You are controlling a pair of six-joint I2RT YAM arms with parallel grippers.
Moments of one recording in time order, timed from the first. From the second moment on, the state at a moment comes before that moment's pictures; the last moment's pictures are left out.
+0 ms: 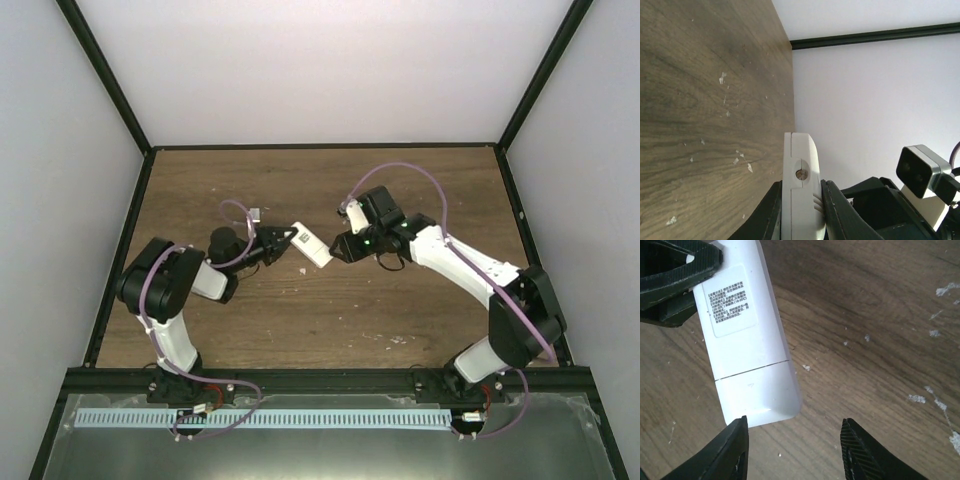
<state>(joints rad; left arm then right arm) -0.33 1.82 0.49 1.26 0.68 -1.41 0.61 1.51 1.11 -0.52 -0.26 0.15</state>
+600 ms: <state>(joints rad) -0.33 1.71 0.47 1.20 0.68 -1.44 0.61 1.52 1.10 -0.60 -0.30 0.17</state>
